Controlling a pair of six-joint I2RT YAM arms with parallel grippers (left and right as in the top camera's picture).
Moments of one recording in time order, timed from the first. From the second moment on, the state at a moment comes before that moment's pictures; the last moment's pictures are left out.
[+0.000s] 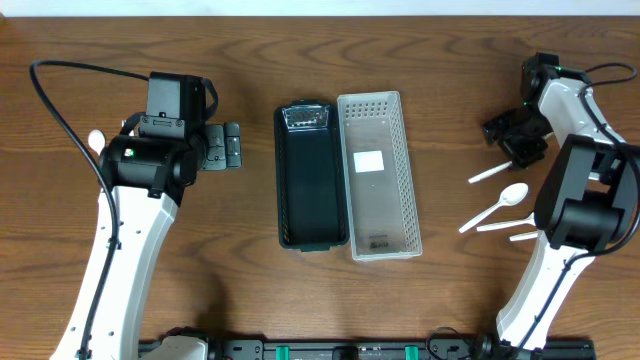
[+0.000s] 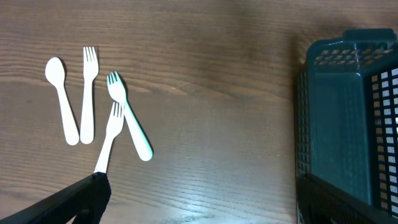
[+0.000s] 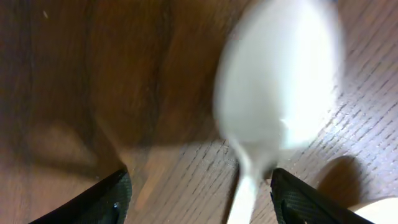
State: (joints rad) left arm -0.14 1.35 1.33 -1.00 -0.17 -0.15; right arm -0.19 2.25 1.68 -1.05 0.02 0.90
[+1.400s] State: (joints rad) left arm -0.14 1.35 1.33 -1.00 -0.17 -0.15; right arm 0.21 1.92 1.78 -1.08 -0.03 0.48
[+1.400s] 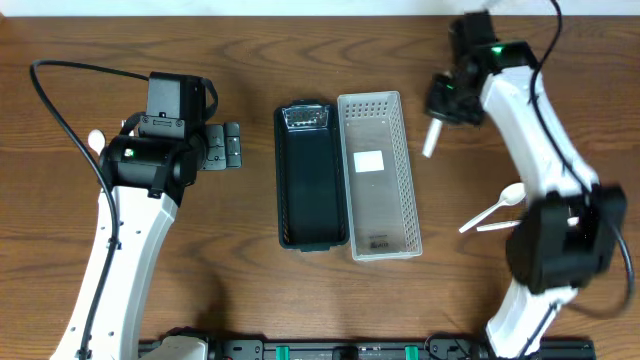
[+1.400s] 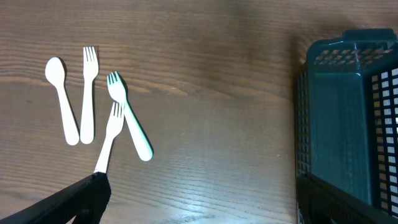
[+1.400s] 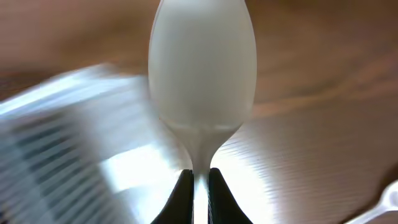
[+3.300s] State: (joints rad) left arm -0.14 1.35 1.33 -1.01 -0.17 -0.15; right arm -0.14 1.45 1.56 -1.38 0.15 0.75
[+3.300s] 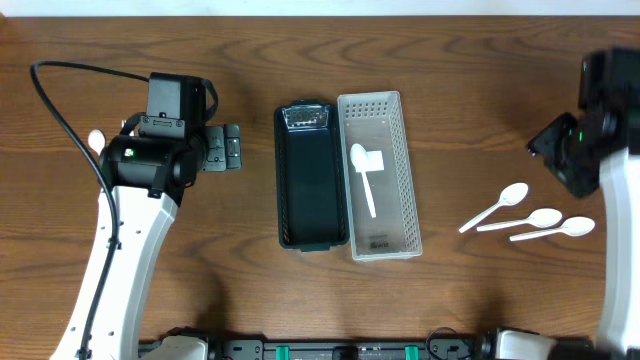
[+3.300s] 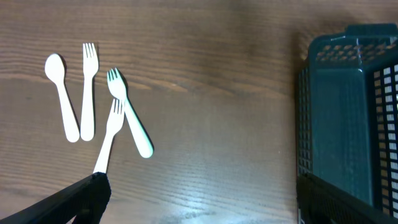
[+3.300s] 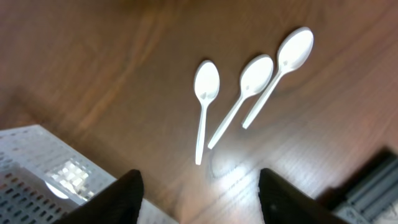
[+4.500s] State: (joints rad) left arm -0.14 1.35 1.33 -1.05 -0.17 -0.15; right arm -0.14 1.87 1.10 -0.76 0.02 0.73
